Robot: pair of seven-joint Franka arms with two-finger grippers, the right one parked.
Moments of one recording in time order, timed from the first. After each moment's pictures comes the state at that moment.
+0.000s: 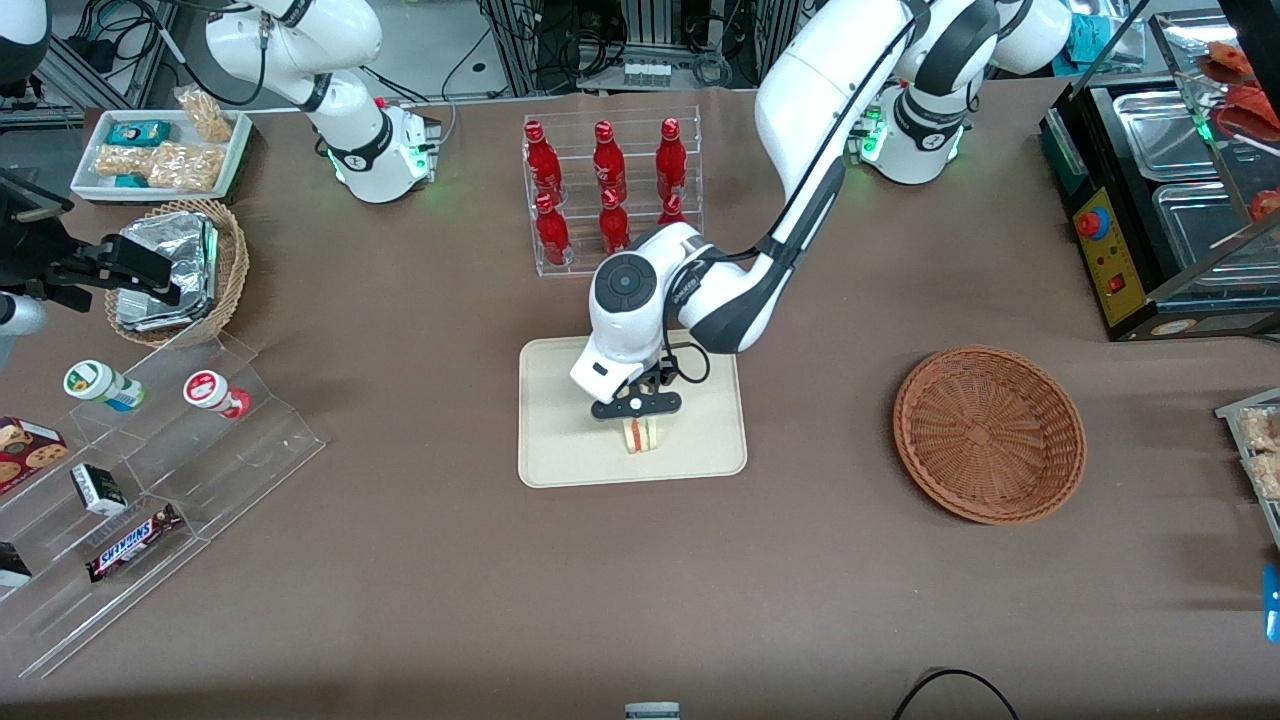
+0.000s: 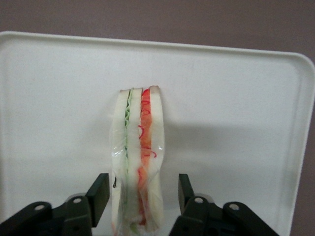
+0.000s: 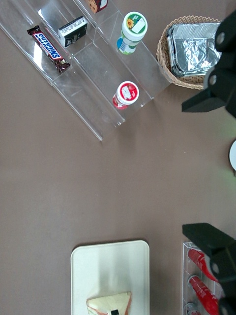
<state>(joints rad) -0.79 0.78 -0.04 -1.33 0.01 2.16 -0.93</state>
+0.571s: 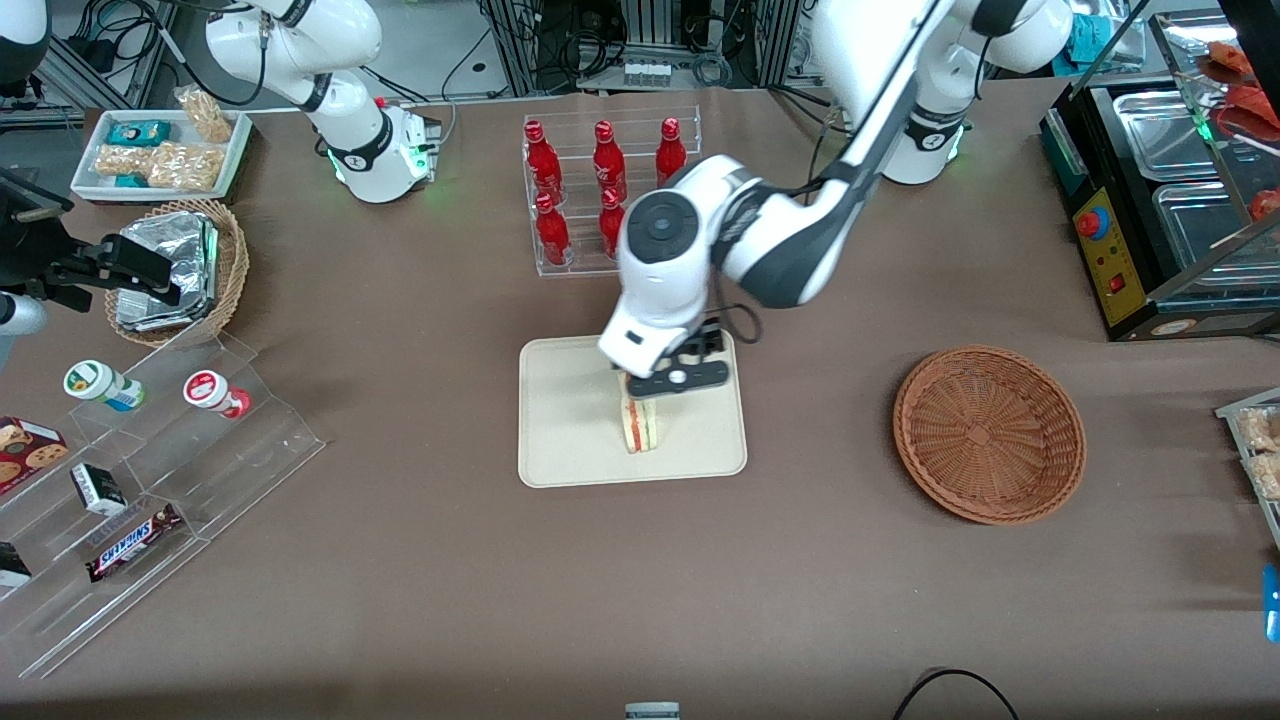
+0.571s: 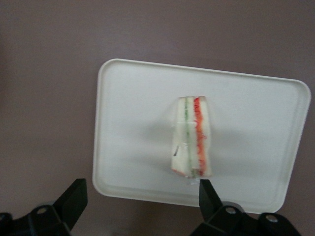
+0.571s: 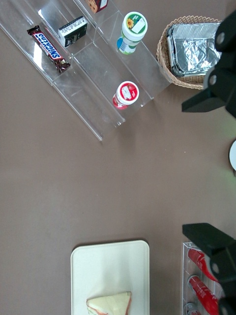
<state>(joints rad) -0.71 0.53 -0.02 -1.40 0.01 1.86 -0.92</state>
